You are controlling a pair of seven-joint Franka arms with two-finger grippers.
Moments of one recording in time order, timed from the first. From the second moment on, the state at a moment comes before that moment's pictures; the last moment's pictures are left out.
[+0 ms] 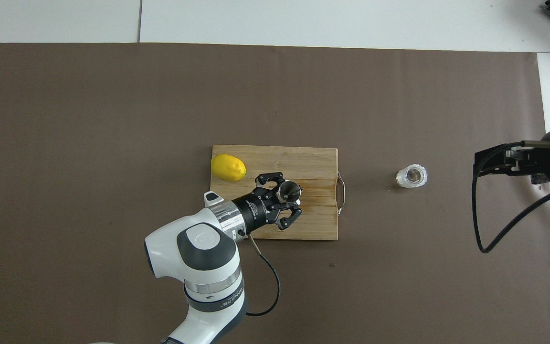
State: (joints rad) left arm -0.69 0.22 -0.07 -2.12 -2.18 2.68 -0.70; right arm 0.06 -0.06 0.02 -1.61 -0.02 1.51 0.22
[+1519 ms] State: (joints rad) left arm -0.69 0.27 -0.09 -2.12 -2.19 2.68 -0.66; right arm 0.06 -0.06 0.02 -1.61 -0.02 1.51 0.22
